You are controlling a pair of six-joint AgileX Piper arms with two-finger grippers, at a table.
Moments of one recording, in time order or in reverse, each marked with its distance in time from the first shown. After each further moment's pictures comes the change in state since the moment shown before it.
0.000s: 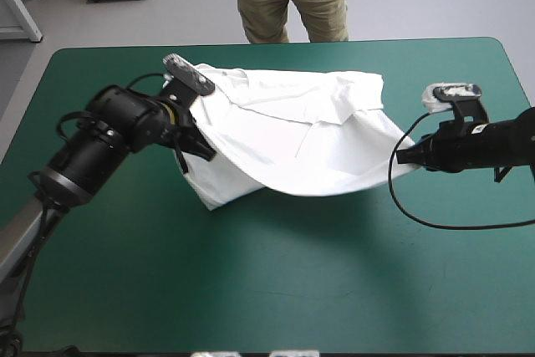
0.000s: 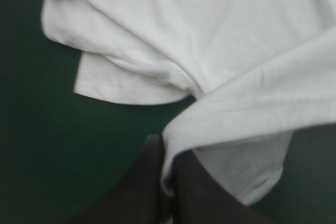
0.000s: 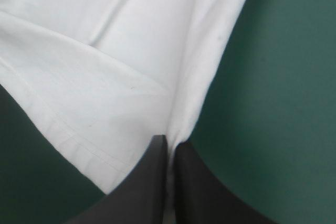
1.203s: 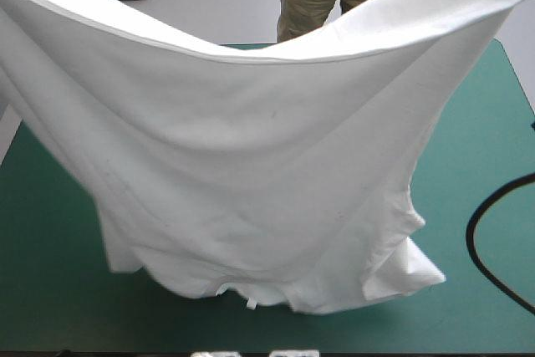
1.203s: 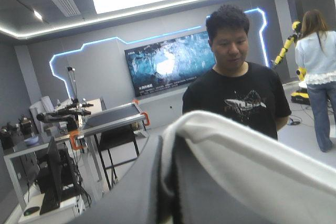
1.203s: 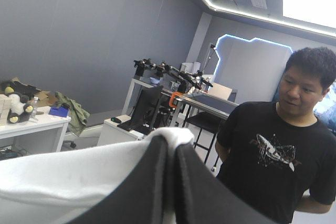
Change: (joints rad) left arm 0.192 -0.107 -1.118 -0.180 -0.020 0.161; right arm 0.001 -0.028 -1.366 0.078 0.070 0.066
